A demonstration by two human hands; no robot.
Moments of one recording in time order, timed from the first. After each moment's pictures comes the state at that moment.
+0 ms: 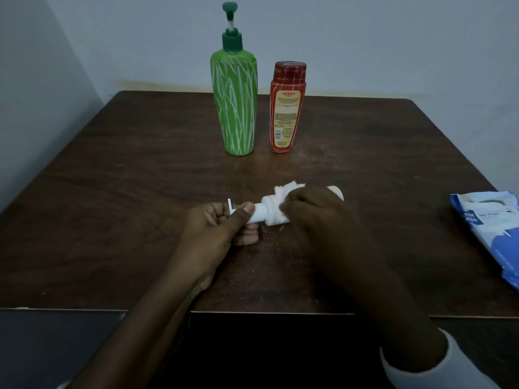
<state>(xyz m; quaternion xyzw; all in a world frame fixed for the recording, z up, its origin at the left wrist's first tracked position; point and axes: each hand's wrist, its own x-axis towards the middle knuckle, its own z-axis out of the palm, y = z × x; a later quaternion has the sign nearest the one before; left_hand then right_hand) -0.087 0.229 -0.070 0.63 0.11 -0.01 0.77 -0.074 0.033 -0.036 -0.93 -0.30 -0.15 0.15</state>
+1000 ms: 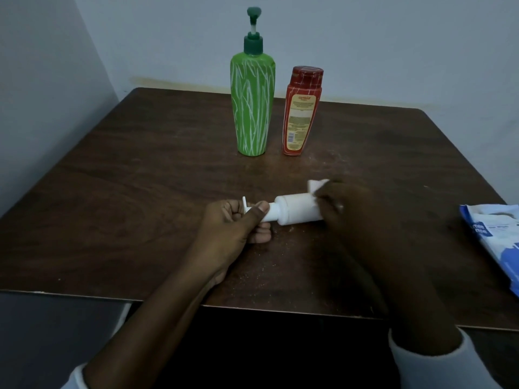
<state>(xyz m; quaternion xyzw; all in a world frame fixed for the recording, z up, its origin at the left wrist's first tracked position) -0.084 0.227 -0.070 0.63 0.12 0.00 0.77 -0.051 0.021 -0.016 -0.97 -0.16 -0.08 0.17</state>
